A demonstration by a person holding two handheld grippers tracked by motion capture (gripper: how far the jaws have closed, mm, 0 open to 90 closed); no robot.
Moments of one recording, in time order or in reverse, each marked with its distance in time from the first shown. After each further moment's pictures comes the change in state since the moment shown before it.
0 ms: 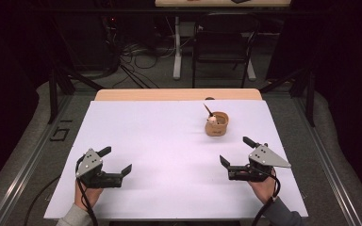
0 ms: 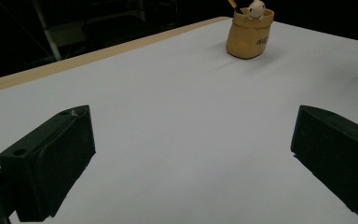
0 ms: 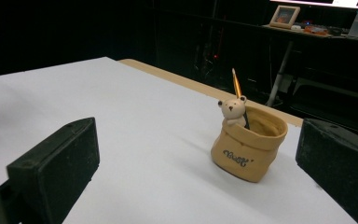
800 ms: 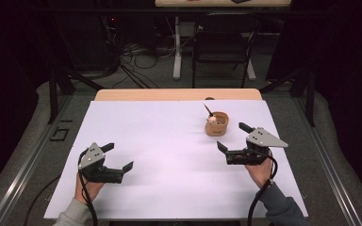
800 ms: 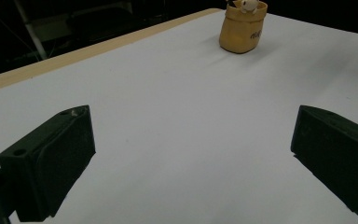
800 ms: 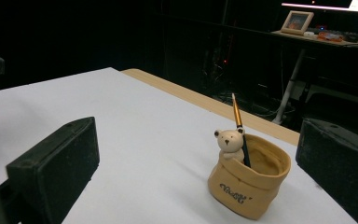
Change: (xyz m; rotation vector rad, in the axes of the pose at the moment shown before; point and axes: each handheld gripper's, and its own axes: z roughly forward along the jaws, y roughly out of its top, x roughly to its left) left arm 0.009 0.010 0.010 0.034 -0.063 0.036; right arm -0.022 0.026 0.027 -0.015 0.054 0.004
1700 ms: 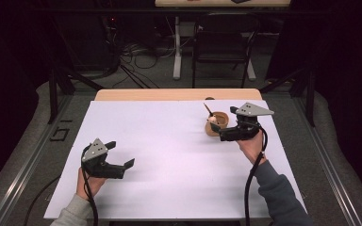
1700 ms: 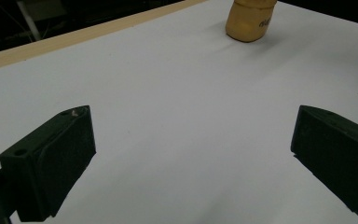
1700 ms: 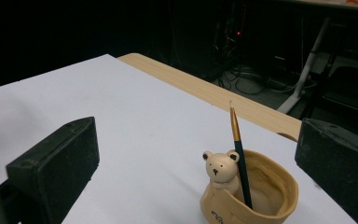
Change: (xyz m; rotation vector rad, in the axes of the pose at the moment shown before) left arm 0.011 0.003 0.012 0.062 -0.004 -0.033; right arm -0.035 0.028 0.058 0.122 0.053 0.054
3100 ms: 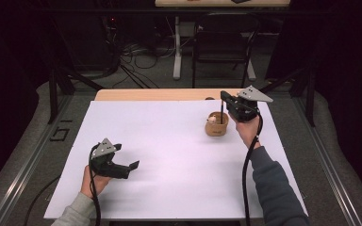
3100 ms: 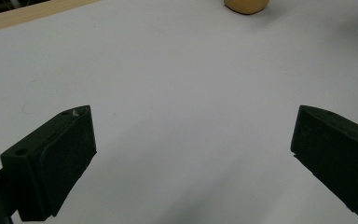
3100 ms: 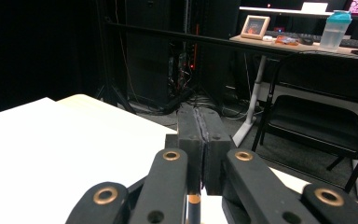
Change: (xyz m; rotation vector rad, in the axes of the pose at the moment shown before) left arm 0.000 -0.002 0.020 0.110 -0.030 -0.013; right arm -0.033 0.023 0.033 -0.130 -0.187 0.011
